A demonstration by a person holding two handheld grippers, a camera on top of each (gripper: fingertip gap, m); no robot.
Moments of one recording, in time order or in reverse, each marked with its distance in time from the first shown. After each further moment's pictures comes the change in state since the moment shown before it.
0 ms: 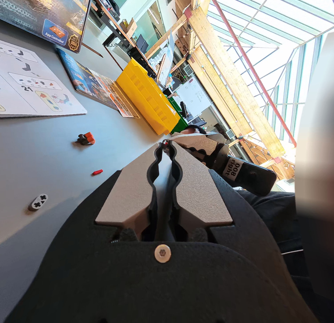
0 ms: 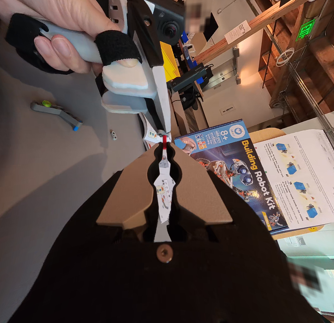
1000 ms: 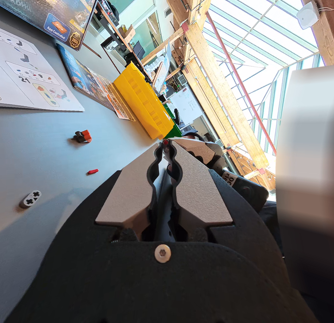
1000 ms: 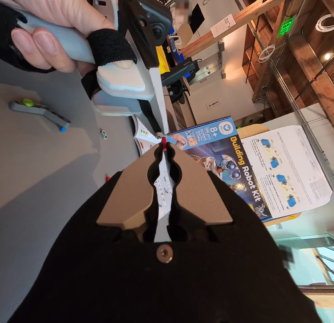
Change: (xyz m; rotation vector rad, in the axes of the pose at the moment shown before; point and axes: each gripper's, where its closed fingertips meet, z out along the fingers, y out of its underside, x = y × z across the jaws) left arm -0.002 -0.002 0.000 0.042 0.030 -0.088; right arm 0.003 0.000 0.003 -0.040 0.085 -0.030
